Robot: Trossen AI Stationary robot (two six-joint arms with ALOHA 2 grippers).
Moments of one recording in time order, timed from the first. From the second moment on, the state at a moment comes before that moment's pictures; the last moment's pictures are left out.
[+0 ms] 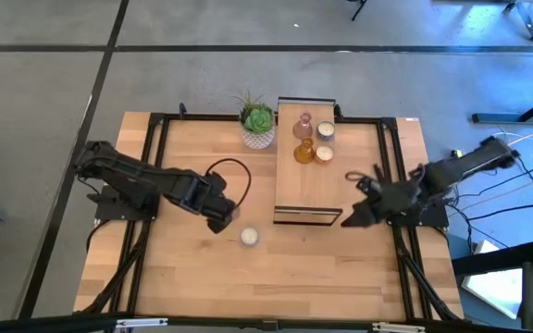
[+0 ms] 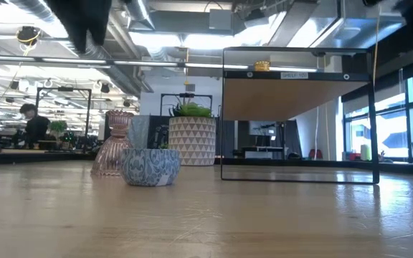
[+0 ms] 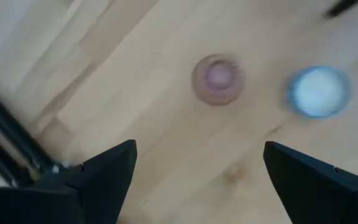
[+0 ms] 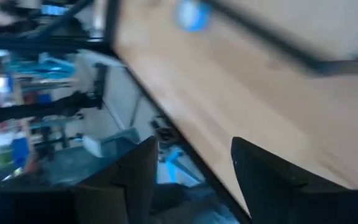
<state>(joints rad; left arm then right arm) -0.29 1.54 1.45 -1.44 -0.29 -1.12 0.48 0.87 0.89 -0.70 0.06 1.53</state>
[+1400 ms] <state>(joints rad) 0.00 1.60 1.18 -1.04 -0.04 -0.77 0.75 1.22 0.89 -0.04 0.74 1.48</state>
